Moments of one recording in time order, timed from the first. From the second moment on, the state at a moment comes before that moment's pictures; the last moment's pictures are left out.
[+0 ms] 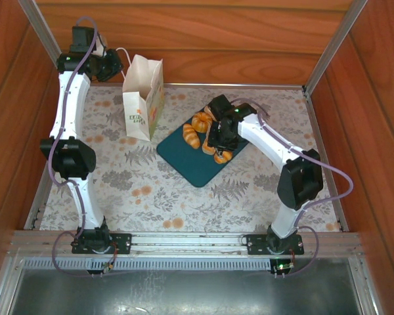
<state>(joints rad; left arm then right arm) -0.02 2.06 2.35 -0.99 0.35 -0.56 0.60 1.78 1.56 -1.09 -0.04 0.72</state>
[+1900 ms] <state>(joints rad) -0.02 2.06 2.35 -0.99 0.35 -0.56 0.68 1.67 1.95 -1.05 -0.20 0.72</state>
